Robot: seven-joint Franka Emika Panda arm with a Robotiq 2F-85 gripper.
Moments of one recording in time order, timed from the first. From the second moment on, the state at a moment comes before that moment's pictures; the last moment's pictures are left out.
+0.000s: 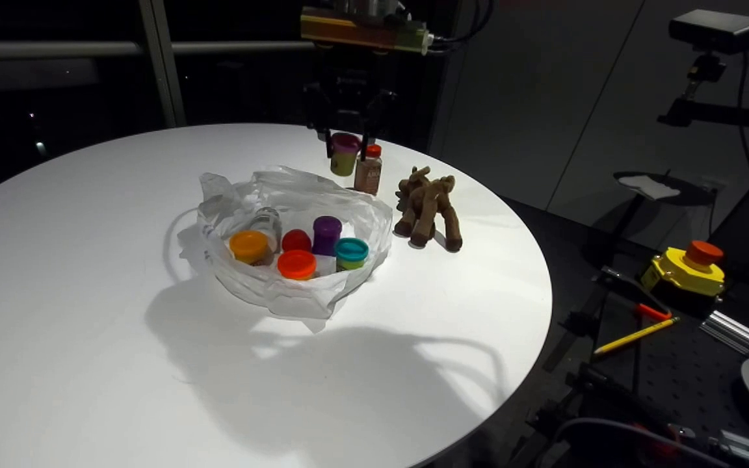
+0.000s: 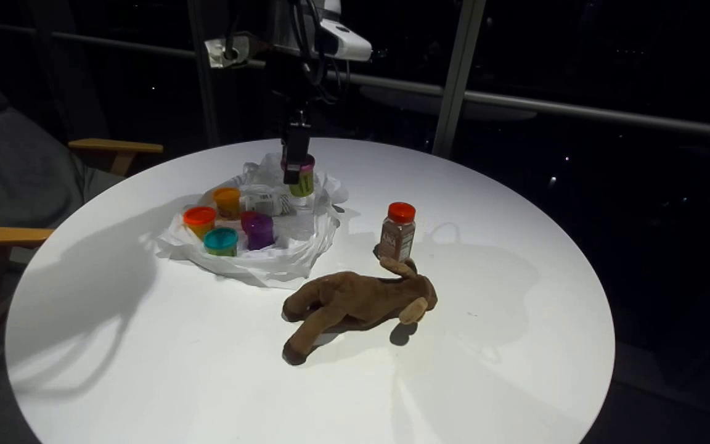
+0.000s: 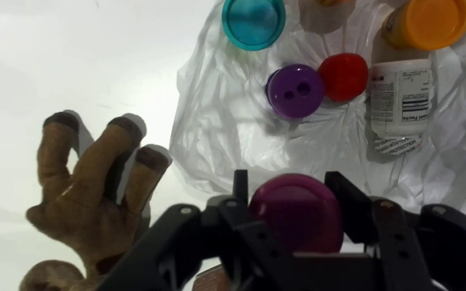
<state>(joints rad) 0.17 0.46 -0.08 -1.84 0.11 2.23 0.87</state>
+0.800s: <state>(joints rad) 0.03 0.63 -0.11 -1.77 0.09 2.23 0.81</state>
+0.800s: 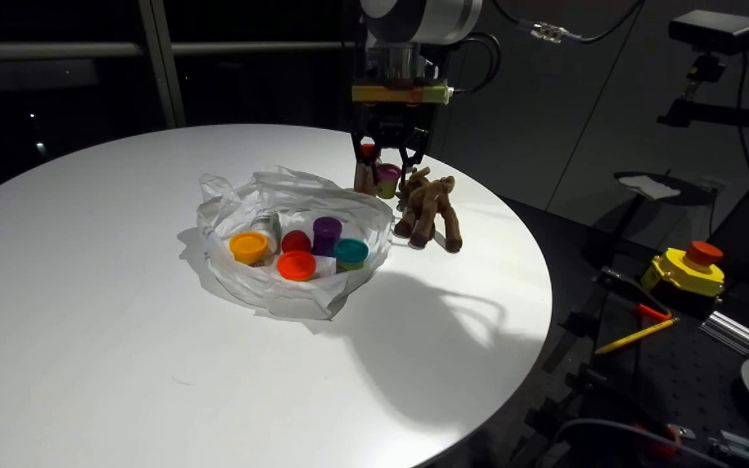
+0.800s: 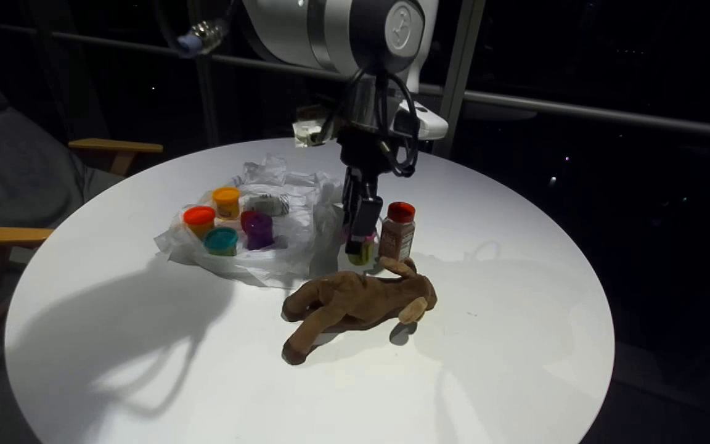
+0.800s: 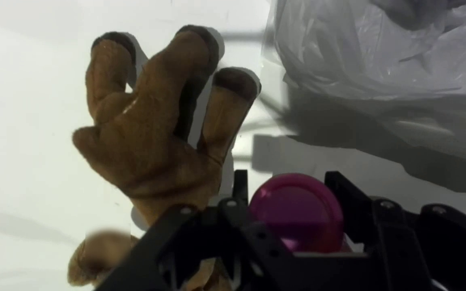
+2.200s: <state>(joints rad) 0.22 0.46 -0.08 -1.86 -0.06 2.25 0.75</state>
